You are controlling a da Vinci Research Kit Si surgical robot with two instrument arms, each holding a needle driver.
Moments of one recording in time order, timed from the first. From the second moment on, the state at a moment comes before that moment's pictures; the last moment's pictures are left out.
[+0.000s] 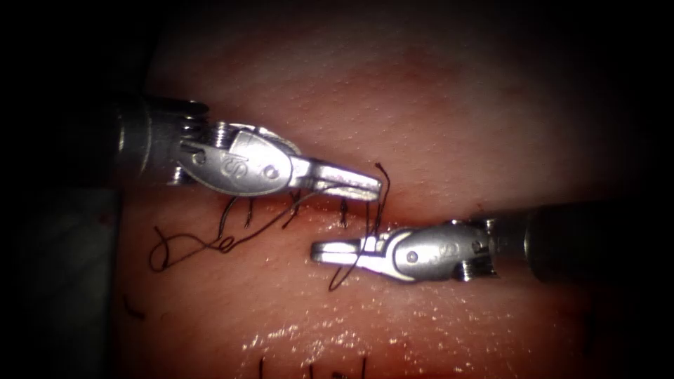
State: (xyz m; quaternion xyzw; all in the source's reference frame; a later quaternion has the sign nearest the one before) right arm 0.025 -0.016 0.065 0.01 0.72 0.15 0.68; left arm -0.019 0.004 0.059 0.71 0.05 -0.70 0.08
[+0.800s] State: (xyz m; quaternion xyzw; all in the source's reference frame) right arm 0.023 -0.015 0.063 0.01 0.73 0.27 0.63; left arm -0.017 0.001 0.072 0.69 0.02 -0.72 0.04
